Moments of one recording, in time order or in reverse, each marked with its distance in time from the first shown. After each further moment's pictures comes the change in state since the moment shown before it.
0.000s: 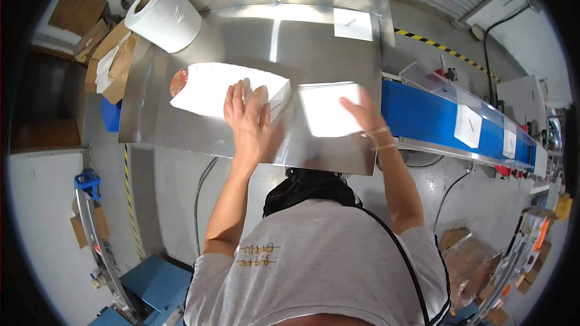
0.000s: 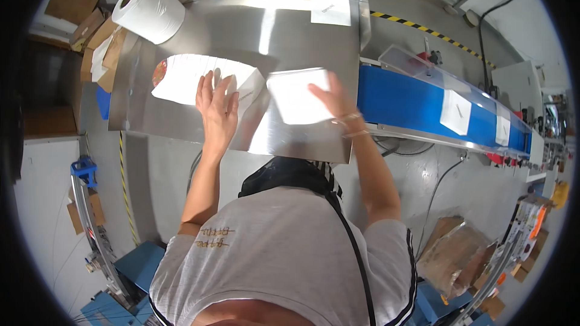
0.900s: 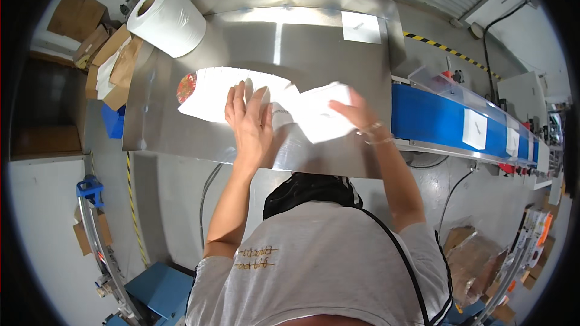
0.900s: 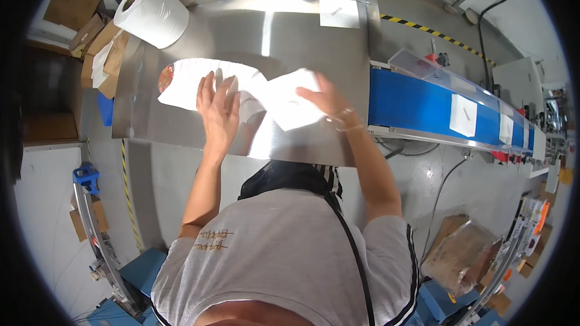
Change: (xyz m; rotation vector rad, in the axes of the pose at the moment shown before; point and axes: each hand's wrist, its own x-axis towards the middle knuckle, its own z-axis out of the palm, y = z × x) left_hand 0.013 -0.025 -0.010 -0.026 0.003 0.008; right_hand 0.019 -0.028 0.043 0.134 -0.167 -0.013
